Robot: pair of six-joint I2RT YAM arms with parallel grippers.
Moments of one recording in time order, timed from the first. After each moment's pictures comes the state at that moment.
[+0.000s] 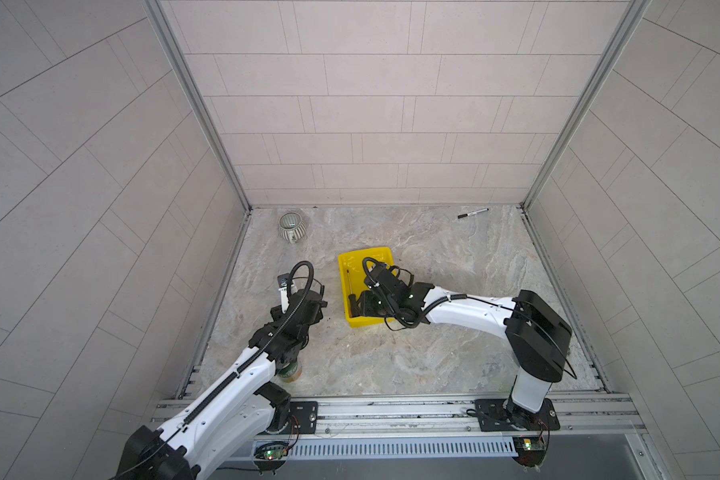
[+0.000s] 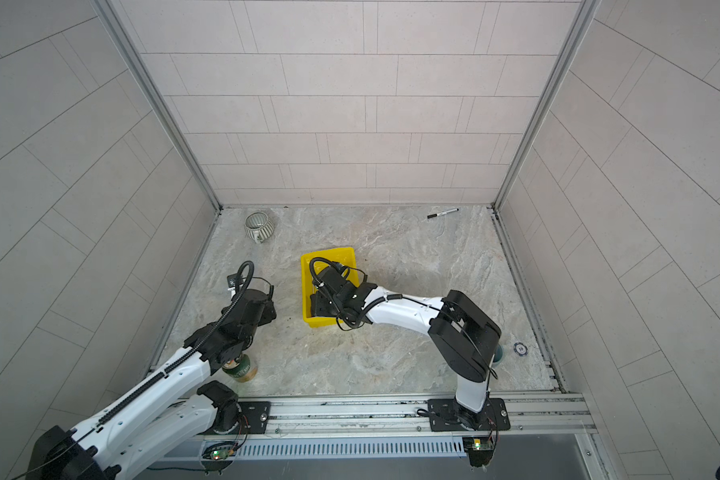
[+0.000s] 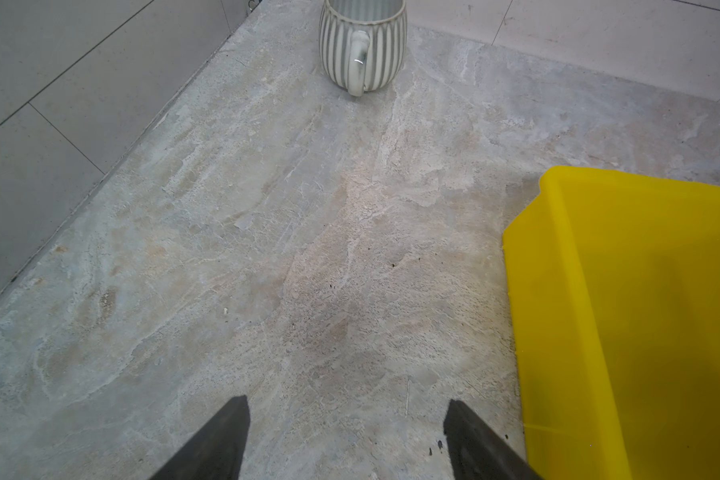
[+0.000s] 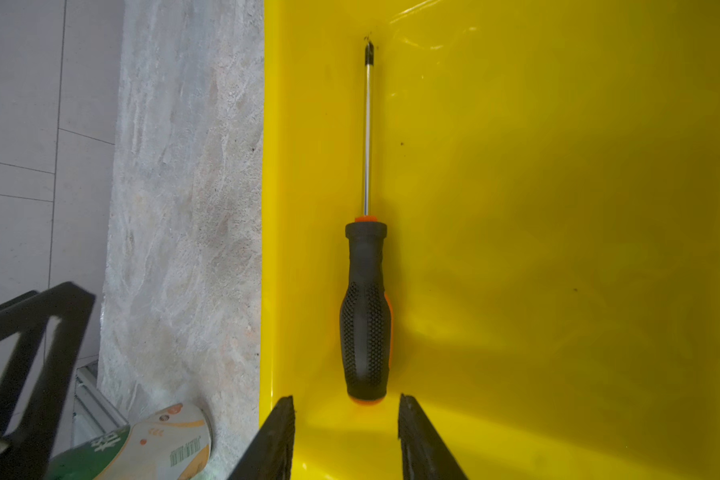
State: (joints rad) left arm -0.48 0.85 0.48 -0.43 -0.57 -0.60; right arm 0.91 1.73 1.19 -0.29 0.00 0.91
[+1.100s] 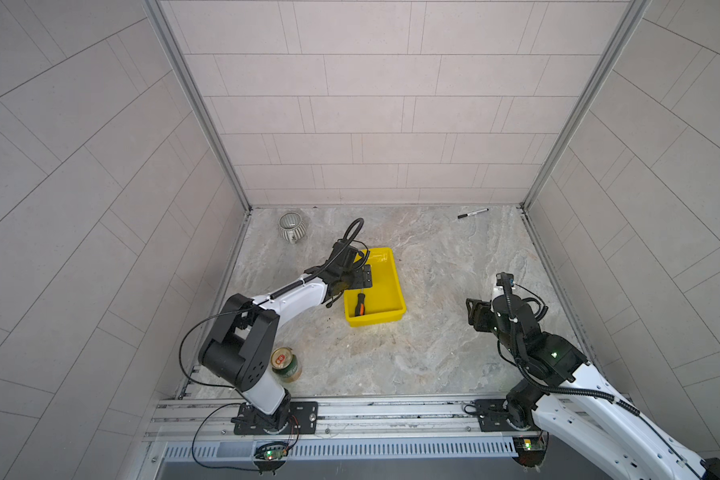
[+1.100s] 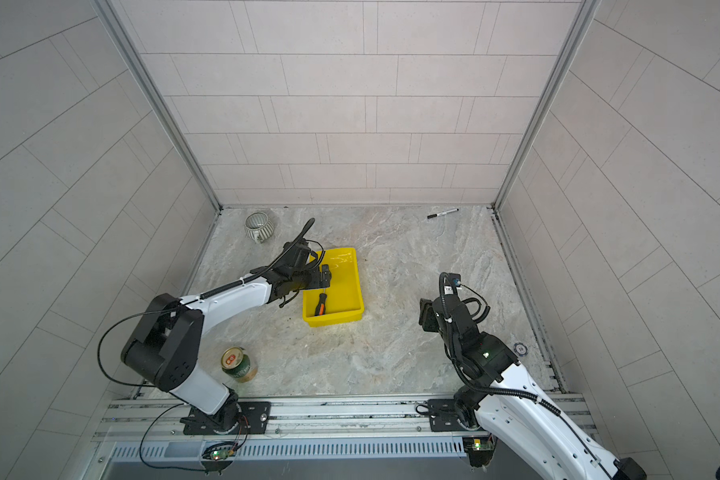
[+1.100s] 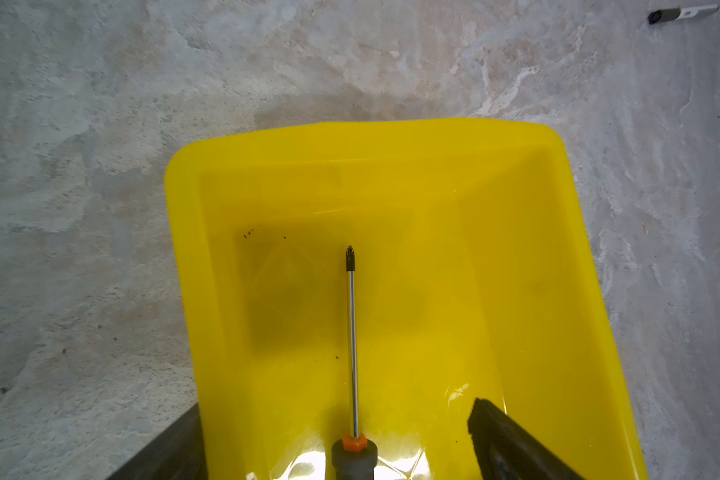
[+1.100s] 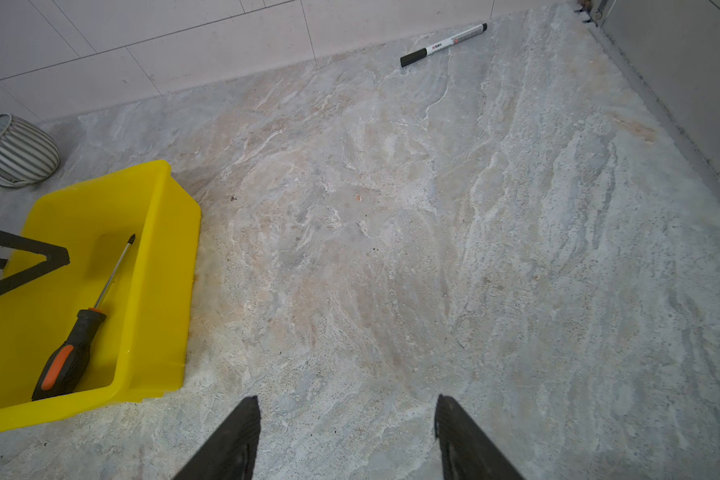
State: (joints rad) left arm -0.48 1.63 0.97 -0.23 -0.01 -0.50; right arm 0.54 0.62 0.56 -0.60 0.38 0.52
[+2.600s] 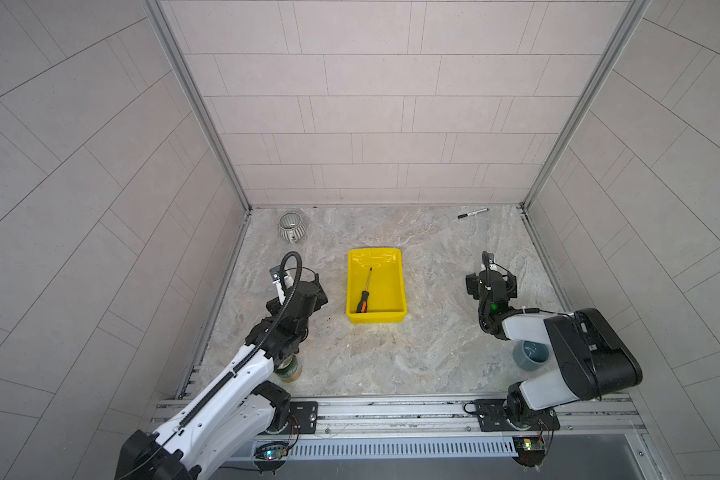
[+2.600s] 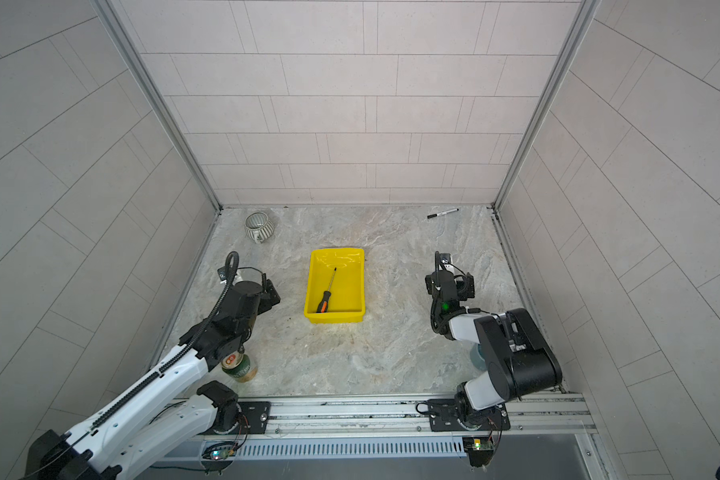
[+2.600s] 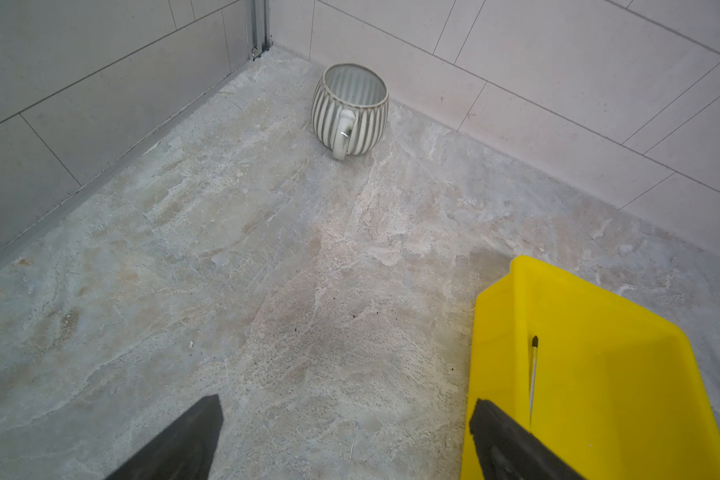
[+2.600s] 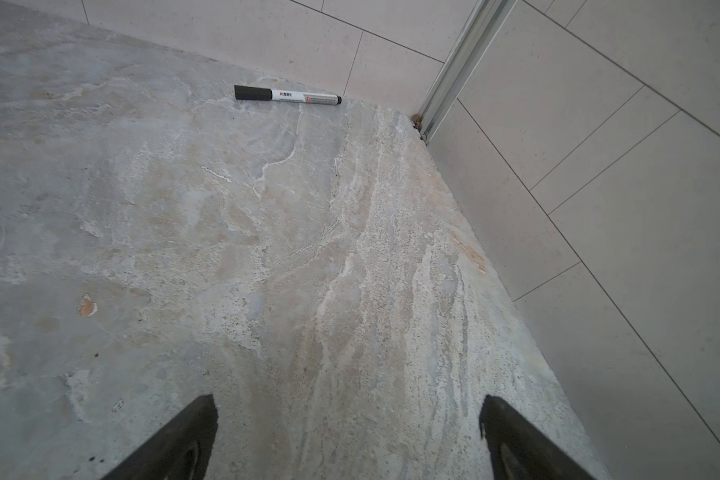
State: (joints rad) left arm -0.48 0.86 0.55 -0.38 -0.58 -0.69; right arm 0.17 1.52 0.41 0.65 0.58 -0.09
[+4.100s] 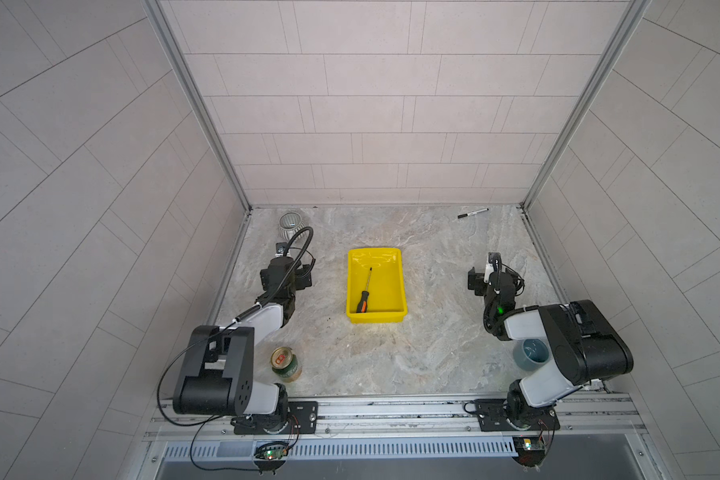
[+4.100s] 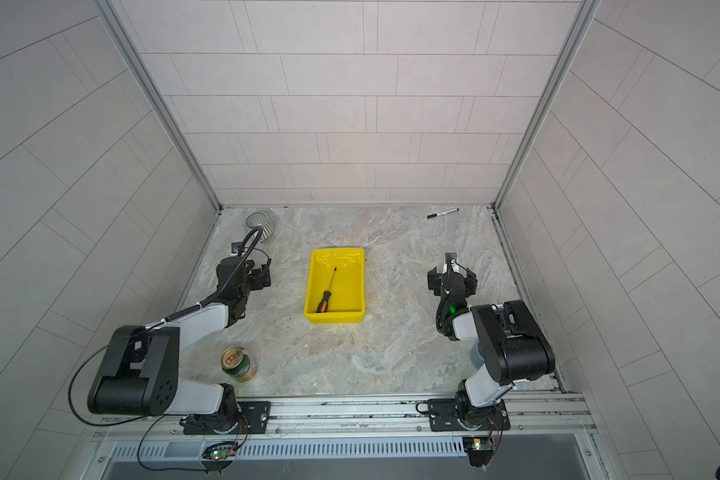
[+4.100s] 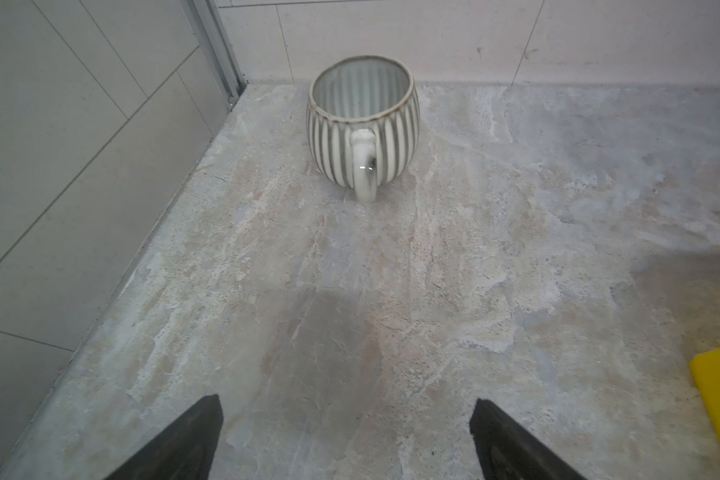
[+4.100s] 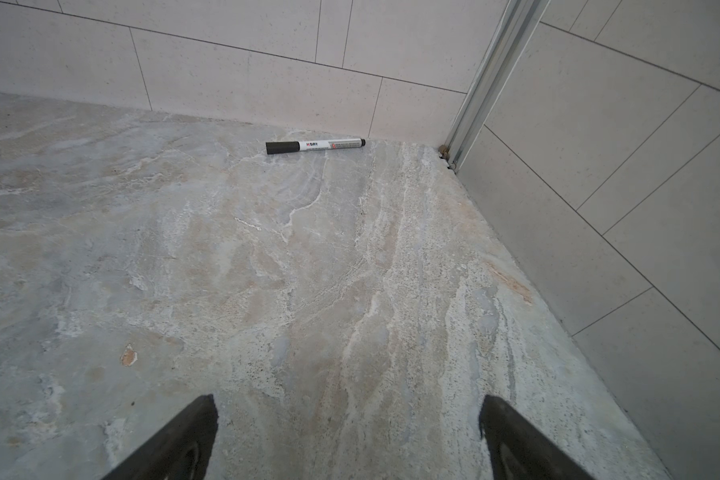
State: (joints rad) left arm -0.04 1.44 0.55 0.33 -0.24 -0.05; right arm 0.08 1.57 0.37 0.85 0.39 -0.07
